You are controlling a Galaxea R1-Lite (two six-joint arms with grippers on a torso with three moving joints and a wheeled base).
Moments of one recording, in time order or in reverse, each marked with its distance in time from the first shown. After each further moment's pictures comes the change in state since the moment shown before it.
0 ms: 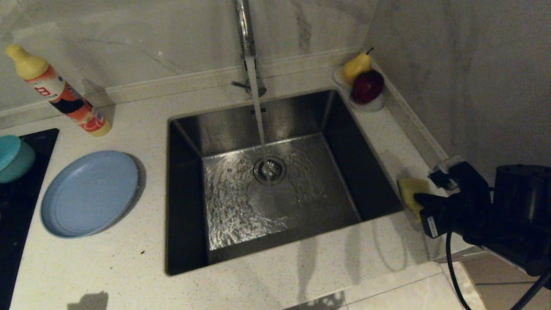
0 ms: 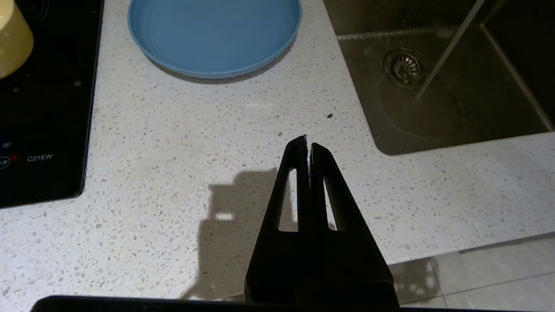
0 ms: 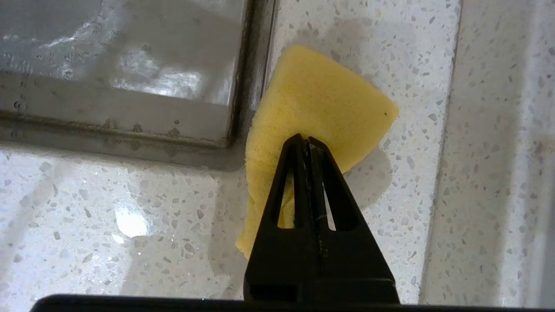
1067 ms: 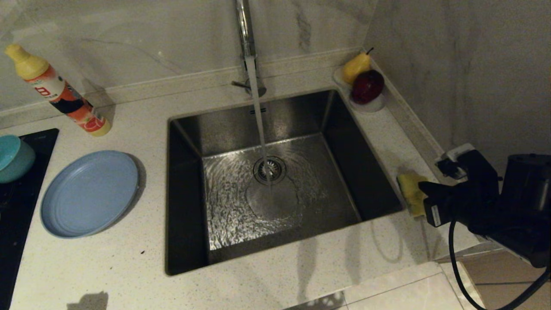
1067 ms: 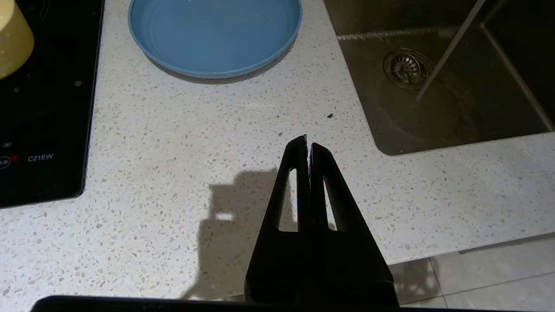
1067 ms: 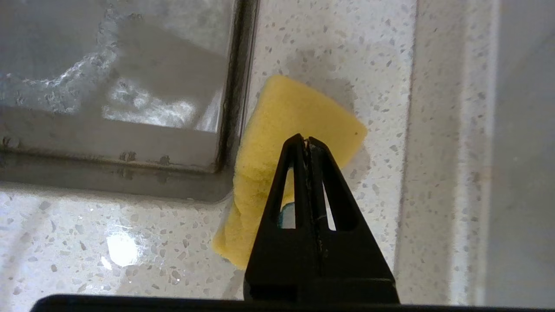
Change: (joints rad) left arm 0.000 0.000 0.000 0.000 0.001 0.000; right arm -0.008 -0.027 -0.036 -0.010 -0.006 -0.004
